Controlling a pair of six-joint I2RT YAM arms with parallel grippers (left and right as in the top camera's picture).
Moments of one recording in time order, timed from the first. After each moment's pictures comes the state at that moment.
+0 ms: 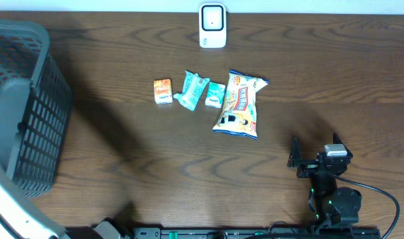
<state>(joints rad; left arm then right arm) 0.76 1.37 1.51 -0.57 0.45 -0.65 0.02 0.01 0.01 -0.07 -0.02 -0.02</state>
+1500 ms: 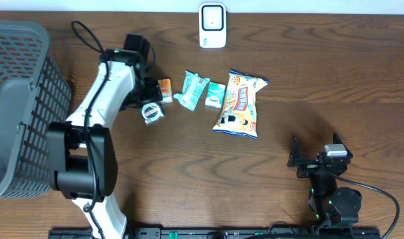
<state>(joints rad) -0.12 1.93 1.51 -1.06 -0.10 -0.42 0.02 0.01 0.01 -0.07 -0.02 -0.02</state>
